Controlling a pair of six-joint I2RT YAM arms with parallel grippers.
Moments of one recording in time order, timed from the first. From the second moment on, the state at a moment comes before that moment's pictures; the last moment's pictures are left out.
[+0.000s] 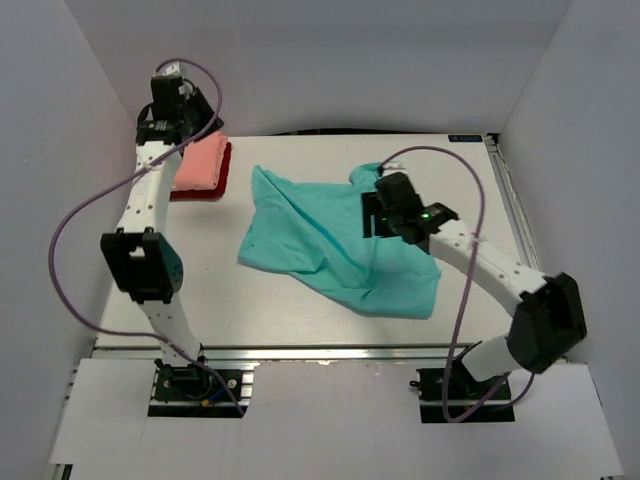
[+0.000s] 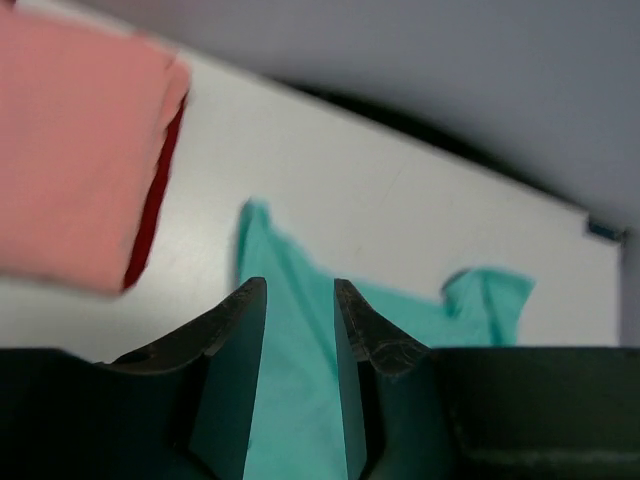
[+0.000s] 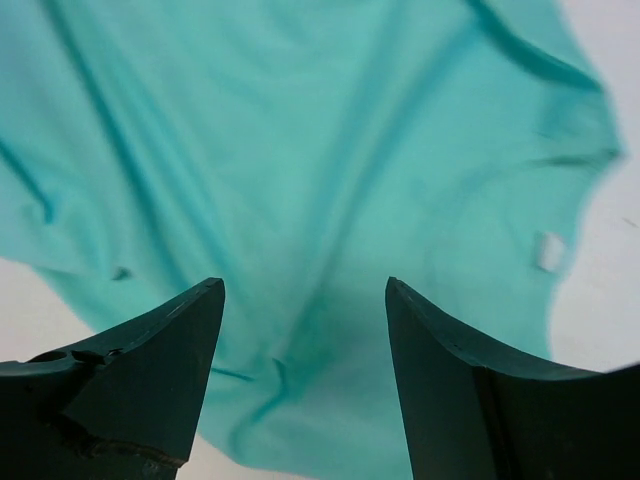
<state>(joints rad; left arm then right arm) -0.01 2.00 2.13 -0.55 0.11 -0.49 0.69 1.50 1.20 -0.50 0.25 0.33</state>
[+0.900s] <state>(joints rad) -0.02 1.18 0.76 -0.42 0.11 -0.46 0.30 1.01 0.67 -0.70 0.10 0.48</state>
